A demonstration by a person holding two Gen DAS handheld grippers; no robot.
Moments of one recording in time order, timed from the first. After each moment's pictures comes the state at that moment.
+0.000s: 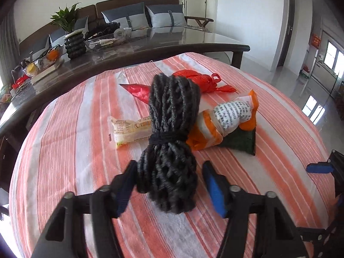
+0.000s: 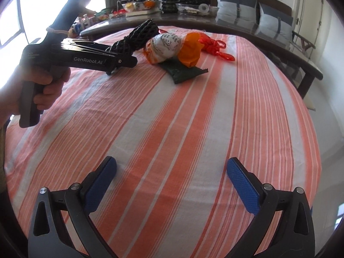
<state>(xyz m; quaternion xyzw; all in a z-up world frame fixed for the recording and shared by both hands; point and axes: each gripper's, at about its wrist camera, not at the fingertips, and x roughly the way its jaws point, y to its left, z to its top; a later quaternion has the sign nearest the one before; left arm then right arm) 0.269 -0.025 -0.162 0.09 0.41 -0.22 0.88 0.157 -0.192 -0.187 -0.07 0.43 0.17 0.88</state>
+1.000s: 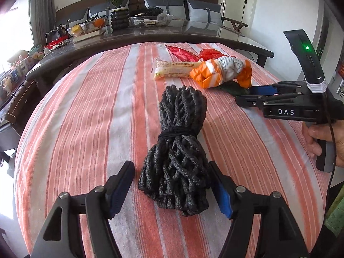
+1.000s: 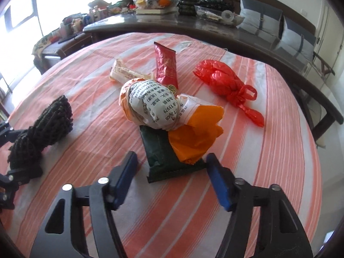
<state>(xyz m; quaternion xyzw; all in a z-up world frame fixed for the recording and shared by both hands) 0.170 0.020 -0.171 0.02 0.44 -0.11 0.89 0.283 -0.159 -0.178 -0.11 0.43 0.22 0.87</state>
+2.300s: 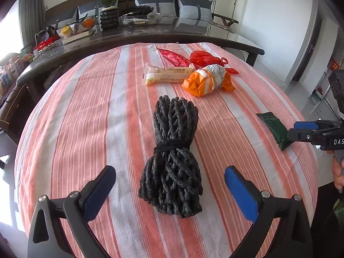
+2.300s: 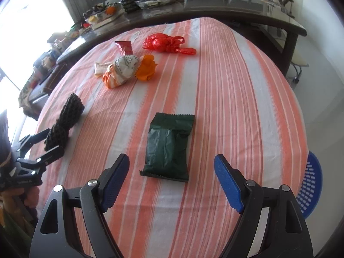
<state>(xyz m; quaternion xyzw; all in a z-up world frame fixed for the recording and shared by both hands) 0.182 0.022 -0.153 0.03 0.46 -0.15 0.87 0.200 -0.248 -0.154 0.06 0.51 0.13 0.85</state>
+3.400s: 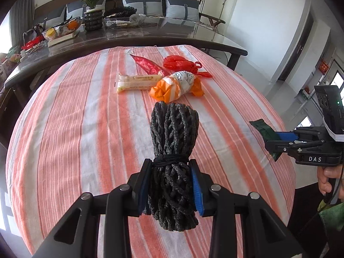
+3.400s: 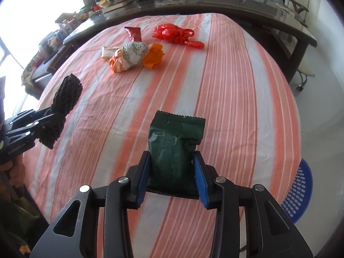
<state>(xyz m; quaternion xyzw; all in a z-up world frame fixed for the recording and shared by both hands) 0.169 -0.011 -0.128 0.01 0.46 -0.20 0.86 0.191 -0.251 -0.149 0.01 0.53 0.16 0.83</state>
